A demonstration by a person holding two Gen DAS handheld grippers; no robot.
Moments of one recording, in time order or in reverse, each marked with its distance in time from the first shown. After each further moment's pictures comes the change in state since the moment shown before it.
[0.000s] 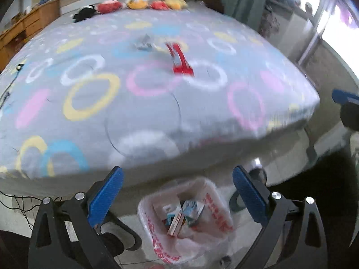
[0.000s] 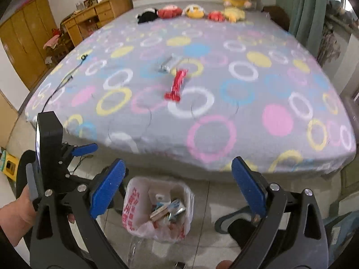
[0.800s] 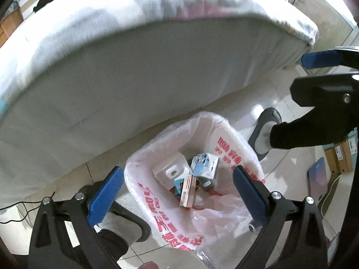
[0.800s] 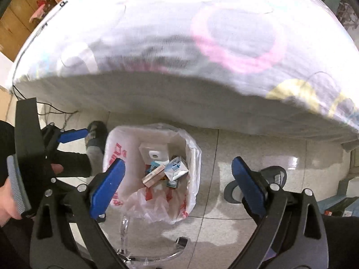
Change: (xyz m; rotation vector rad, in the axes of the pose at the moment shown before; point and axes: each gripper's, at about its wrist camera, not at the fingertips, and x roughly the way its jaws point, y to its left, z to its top) left arm 0.110 -0.017 -0.103 0.243 0.237 -0.019; right arm 0.142 -0.010 -0.090 0.029 0.349 0.011
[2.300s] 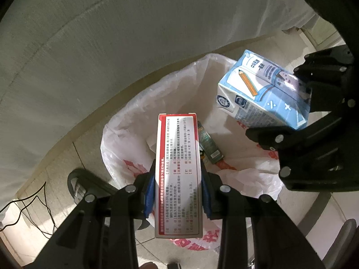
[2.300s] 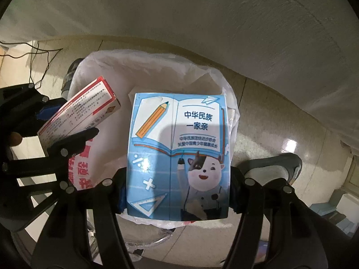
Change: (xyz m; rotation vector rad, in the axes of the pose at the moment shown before) left arm 0.090 0.003 -0.042 0.058 0.231 -0.013; right arm 0.166 0.037 -0.035 -0.169 0.345 -0.039
